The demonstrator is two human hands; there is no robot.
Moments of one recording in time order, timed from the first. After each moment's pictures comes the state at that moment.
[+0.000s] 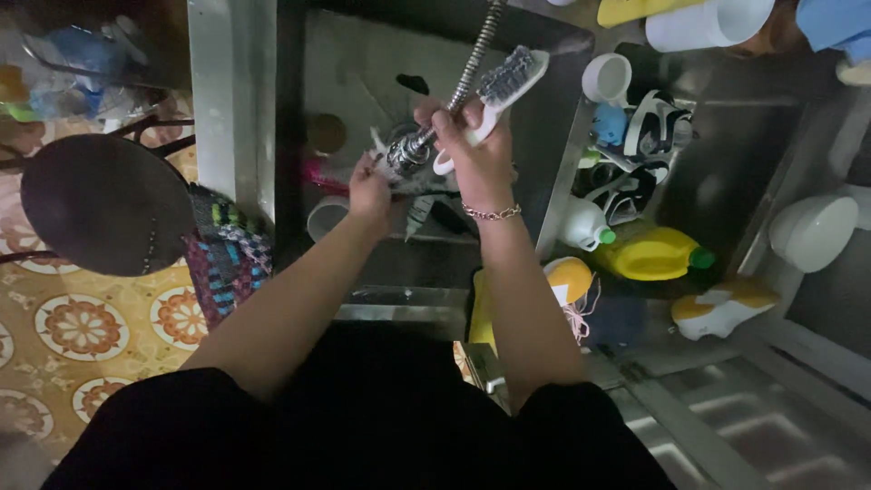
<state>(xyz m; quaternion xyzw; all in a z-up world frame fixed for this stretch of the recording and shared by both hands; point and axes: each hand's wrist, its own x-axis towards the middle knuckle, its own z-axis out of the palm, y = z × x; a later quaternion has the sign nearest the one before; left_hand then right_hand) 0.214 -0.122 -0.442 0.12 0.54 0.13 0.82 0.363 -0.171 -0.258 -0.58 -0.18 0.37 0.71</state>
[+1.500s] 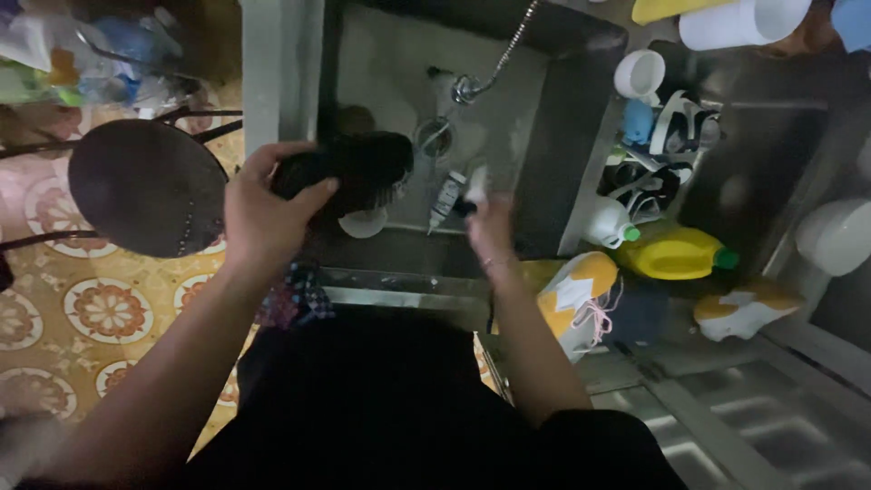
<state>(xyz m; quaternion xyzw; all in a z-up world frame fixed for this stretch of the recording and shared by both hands) 0.117 0.006 -0.174 0.65 0.47 0.06 0.60 0.280 -0.293 -0.403 -0.92 -0.12 0.28 0.24</state>
